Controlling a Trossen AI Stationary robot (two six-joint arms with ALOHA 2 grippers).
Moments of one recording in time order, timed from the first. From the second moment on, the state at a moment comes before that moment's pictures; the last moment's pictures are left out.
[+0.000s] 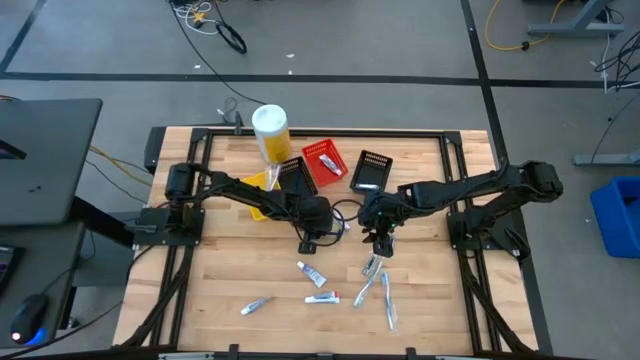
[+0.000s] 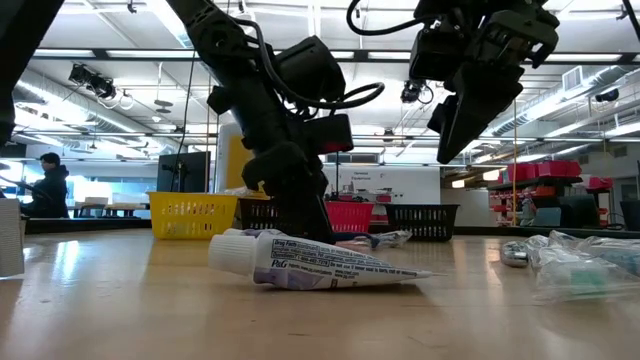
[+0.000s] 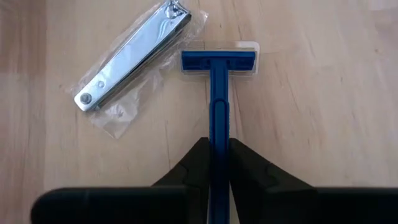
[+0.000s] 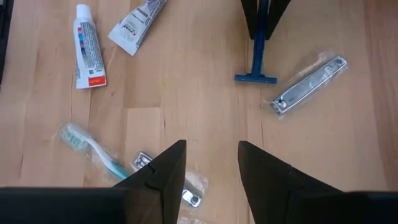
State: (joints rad) left arm 0.00 1.97 1.12 -0.15 0.06 0.12; right arm 0.05 1.43 0.91 -0.51 -0.18 0.14
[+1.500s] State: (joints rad) left arm 0.22 1.75 1.01 -0.39 -0.53 -0.87; right arm 0.05 1.43 0.91 -0.51 -0.10 0.14
